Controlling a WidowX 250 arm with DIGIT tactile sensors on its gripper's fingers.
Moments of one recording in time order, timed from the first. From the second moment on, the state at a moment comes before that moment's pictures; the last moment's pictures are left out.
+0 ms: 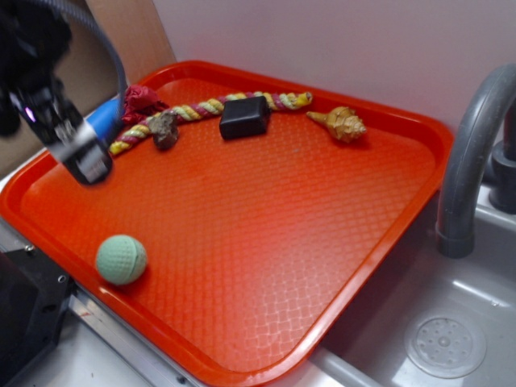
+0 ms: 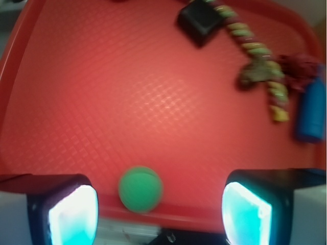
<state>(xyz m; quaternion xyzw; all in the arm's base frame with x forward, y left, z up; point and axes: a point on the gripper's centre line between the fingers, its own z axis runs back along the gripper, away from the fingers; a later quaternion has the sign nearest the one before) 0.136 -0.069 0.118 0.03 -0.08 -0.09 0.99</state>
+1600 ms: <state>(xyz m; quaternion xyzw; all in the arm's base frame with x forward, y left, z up) 0.202 -0.021 0.152 -0.04 0.04 0.02 1.00</state>
